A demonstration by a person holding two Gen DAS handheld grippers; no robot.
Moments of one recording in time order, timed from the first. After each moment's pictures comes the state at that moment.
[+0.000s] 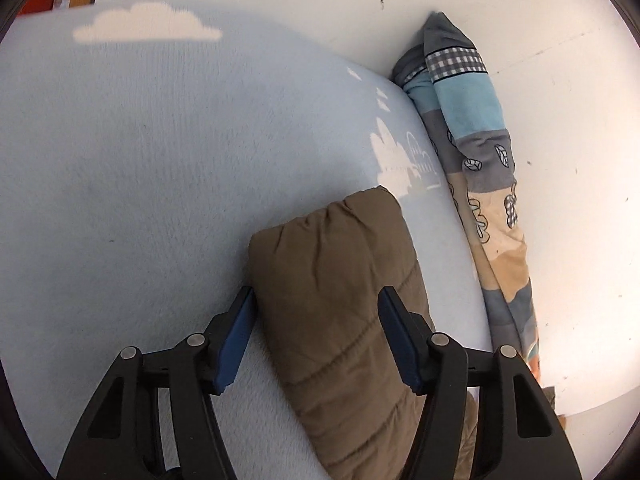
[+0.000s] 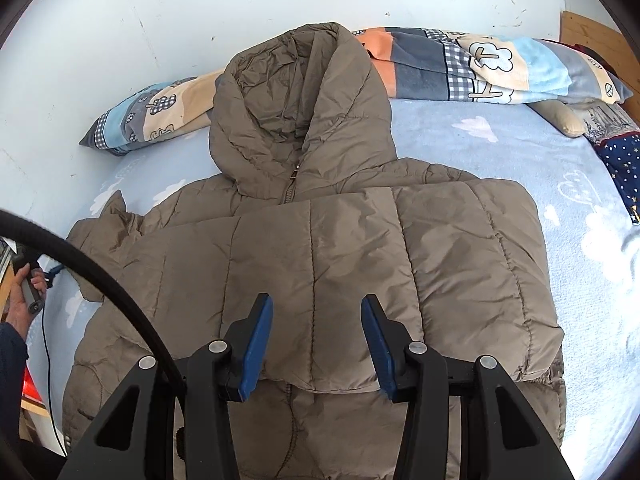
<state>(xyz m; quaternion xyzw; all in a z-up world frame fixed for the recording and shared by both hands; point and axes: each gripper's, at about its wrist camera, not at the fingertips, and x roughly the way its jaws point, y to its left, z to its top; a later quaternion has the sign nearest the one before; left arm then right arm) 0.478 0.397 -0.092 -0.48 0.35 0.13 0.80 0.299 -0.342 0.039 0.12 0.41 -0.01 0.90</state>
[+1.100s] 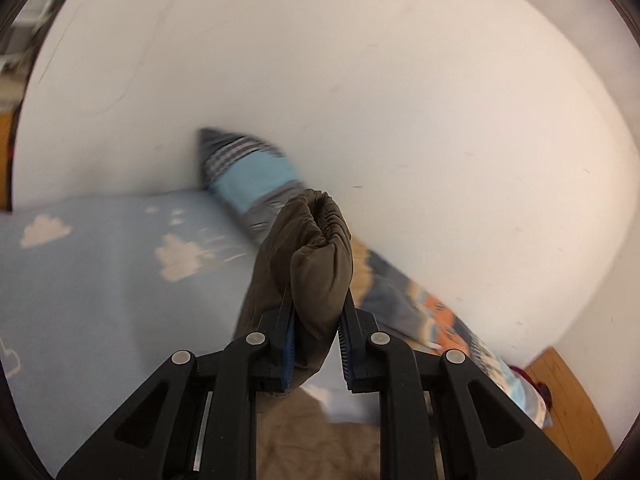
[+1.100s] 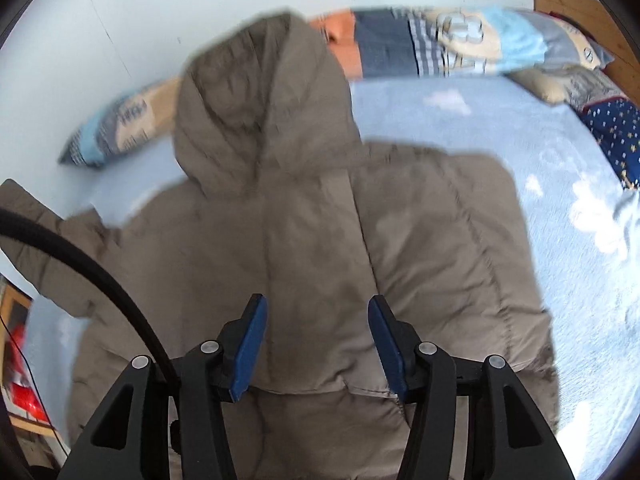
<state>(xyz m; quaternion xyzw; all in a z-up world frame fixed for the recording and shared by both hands) 0.389 0.221 0.147 -0.31 0.15 -0.01 0.94 0.297 -0.373 0.045 0.16 0.42 -0.04 0.89</state>
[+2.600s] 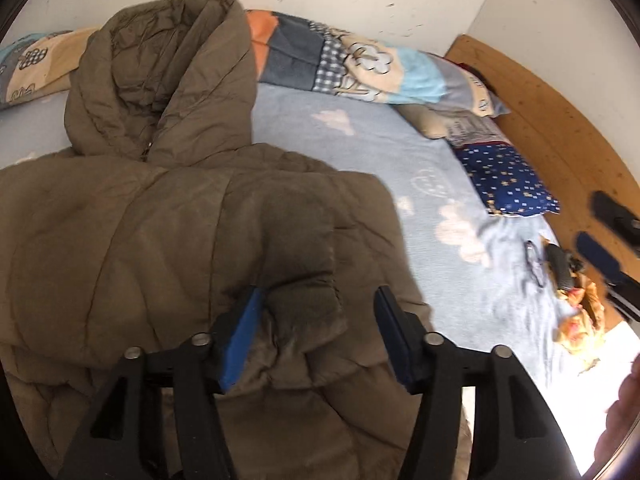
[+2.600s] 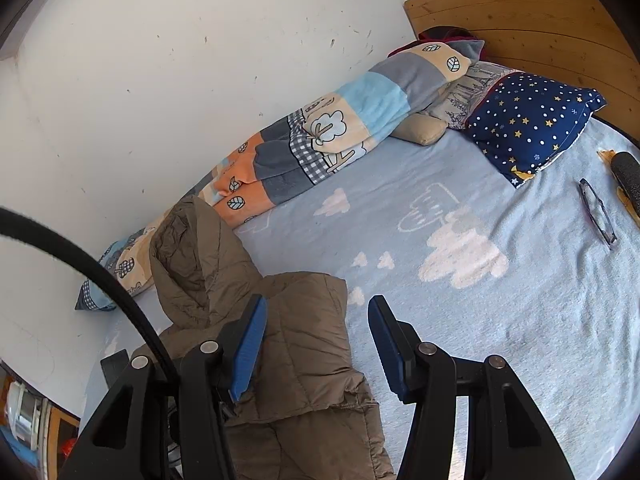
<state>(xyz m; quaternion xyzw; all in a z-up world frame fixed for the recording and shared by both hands) 0.338 -0.281 -0.016 -0.05 0.45 -0.27 0.85 0.177 -0.538 0.124 0.30 0.27 -0.13 0.91</state>
